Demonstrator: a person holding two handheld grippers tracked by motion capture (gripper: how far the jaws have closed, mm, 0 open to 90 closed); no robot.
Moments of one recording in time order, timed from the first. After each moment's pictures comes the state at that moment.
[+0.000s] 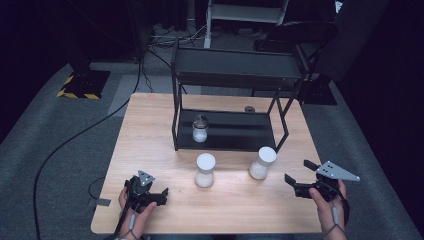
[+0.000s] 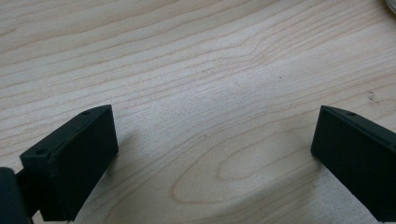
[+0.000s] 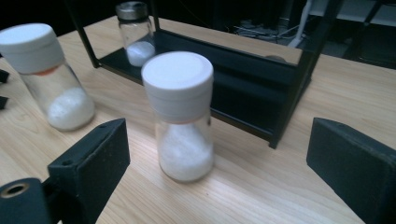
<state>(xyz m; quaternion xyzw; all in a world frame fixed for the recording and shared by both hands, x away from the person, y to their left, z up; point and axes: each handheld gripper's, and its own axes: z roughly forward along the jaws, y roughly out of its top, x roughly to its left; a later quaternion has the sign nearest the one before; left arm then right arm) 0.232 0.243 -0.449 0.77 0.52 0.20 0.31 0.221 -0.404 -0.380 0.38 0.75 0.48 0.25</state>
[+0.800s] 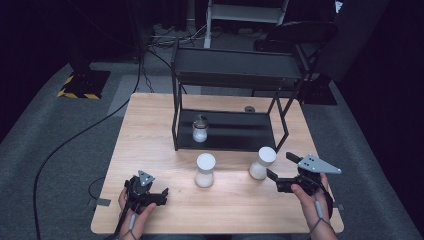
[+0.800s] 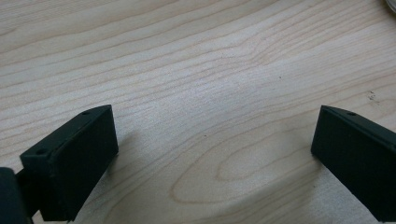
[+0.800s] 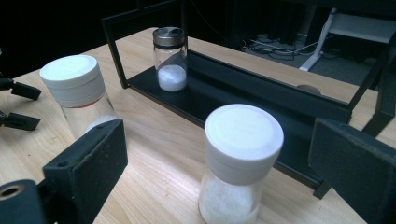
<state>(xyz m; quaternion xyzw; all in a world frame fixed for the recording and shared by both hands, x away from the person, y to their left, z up) 0.232 0.243 -0.449 0.77 0.52 0.20 0.31 0.232 -0.353 -0.366 0.35 0.75 0.50 0.25</state>
